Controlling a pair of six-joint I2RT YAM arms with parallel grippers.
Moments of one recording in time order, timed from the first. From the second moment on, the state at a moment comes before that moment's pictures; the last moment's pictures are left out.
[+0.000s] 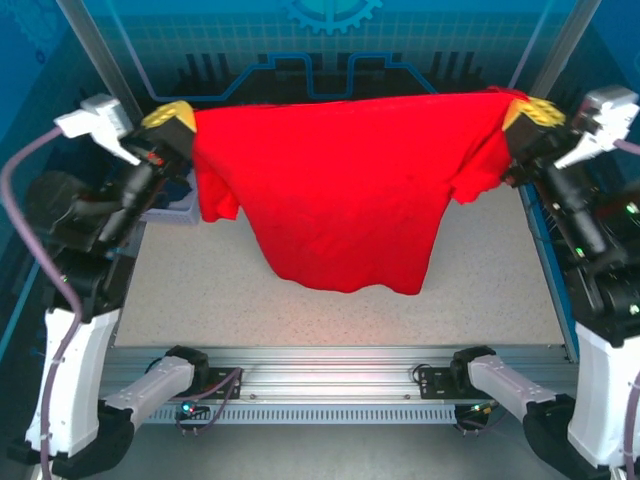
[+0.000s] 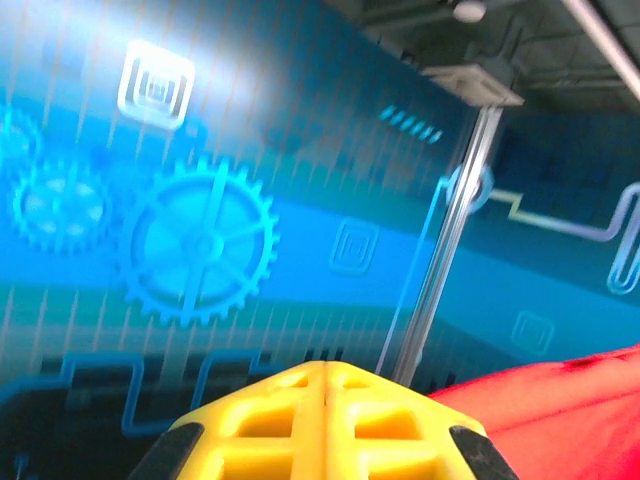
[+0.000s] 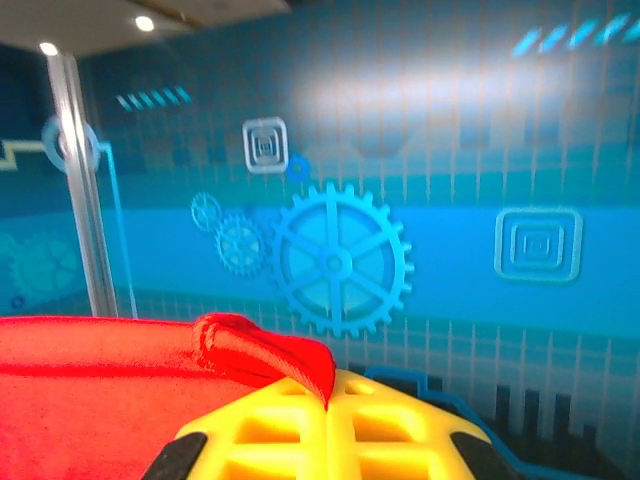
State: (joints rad) left arm -0.21 0.93 1.57 -0.26 0.24 -0.38; right arm 0.18 0.97 1.86 -0.59 -0.15 0.09
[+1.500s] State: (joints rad) left arm -0.38 1.23 0.71 -0.41 0.14 -0.65; right arm 0.12 1.40 0.90 -0.73 -0.11 0.28
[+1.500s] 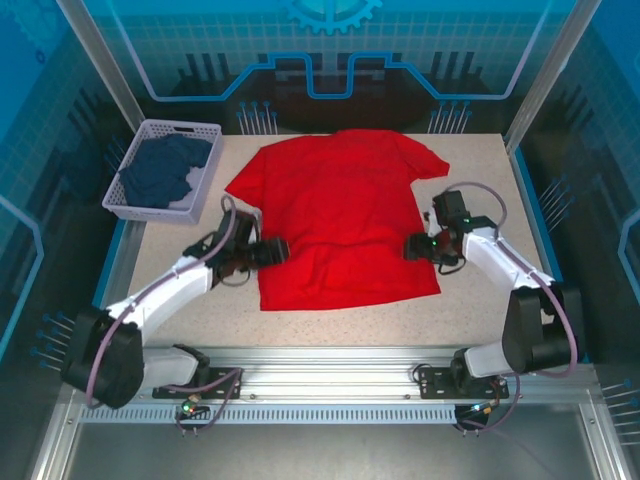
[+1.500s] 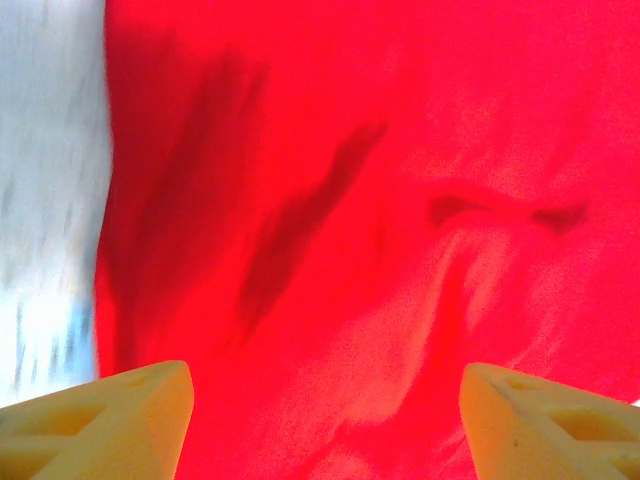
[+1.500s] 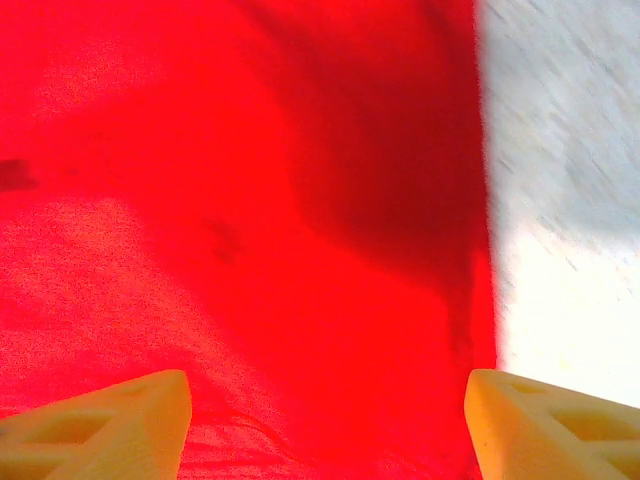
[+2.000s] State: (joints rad) left arm -0.52 1.21 0.59 -0.53 0.10 -0.71; right arm 0.07 1.46 0.83 -0.73 -0.09 0.35
